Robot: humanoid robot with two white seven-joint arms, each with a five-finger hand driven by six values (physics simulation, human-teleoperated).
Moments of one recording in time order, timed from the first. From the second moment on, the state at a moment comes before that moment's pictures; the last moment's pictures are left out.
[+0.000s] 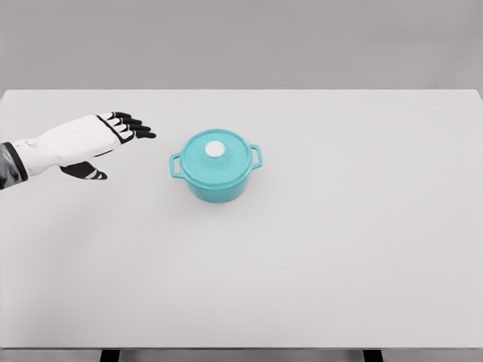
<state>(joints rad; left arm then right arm) -0.40 0.72 -0.25 -1.53 -0.53 -0.61 -0.52 0.02 0.00 -0.16 0.09 -0.02 -0.25 -0.36</state>
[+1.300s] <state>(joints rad) -0.64 0.54 -0.45 -1.64 -0.55 -0.61 -0.61 0.02 0.00 -0.16 0.09 -0.02 -0.25 -0.37</state>
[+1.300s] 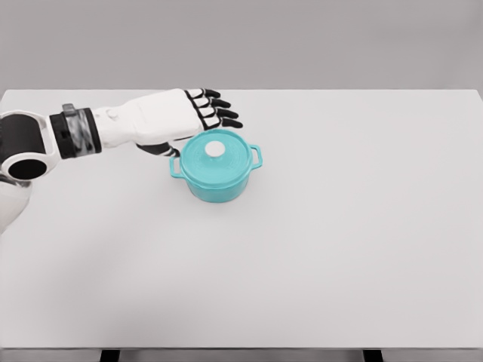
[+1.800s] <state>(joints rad) -0.69 0.46 -0.49 -1.51 -0.65 -0.61 -0.61 0.02 0.00 -0.16 0.09 -0.02 -0.25 -0.37</state>
